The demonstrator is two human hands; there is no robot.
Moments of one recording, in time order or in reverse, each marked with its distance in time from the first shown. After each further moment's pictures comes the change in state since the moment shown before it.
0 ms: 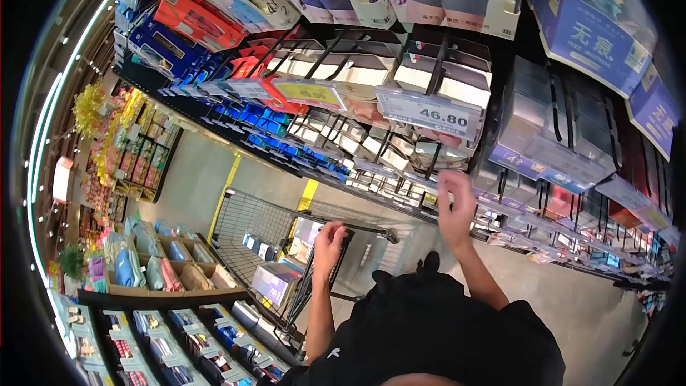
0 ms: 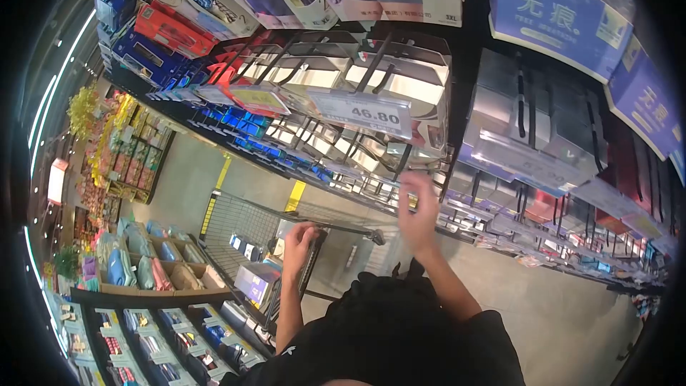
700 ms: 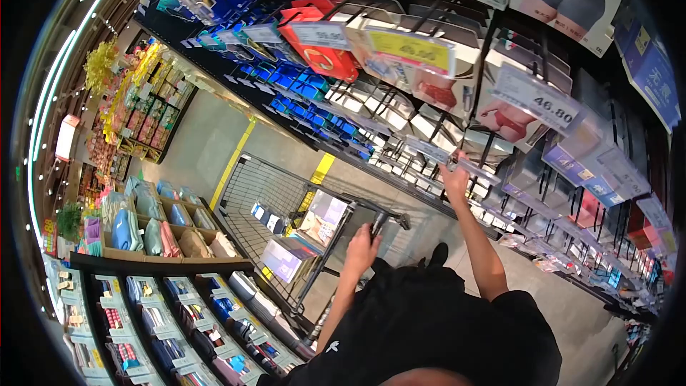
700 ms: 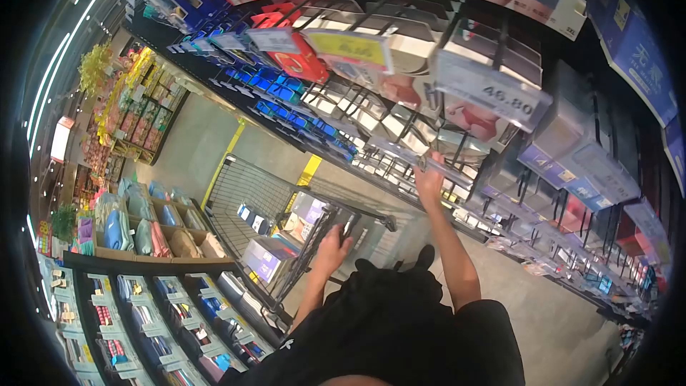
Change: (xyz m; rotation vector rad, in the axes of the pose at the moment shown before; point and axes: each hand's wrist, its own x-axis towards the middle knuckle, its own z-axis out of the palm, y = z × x) left_hand -0.044 -0.075 -0.016 0.518 -0.056 -0.015; right_hand -0.041 0.185 0.117 -0.400 -0.073 0.185
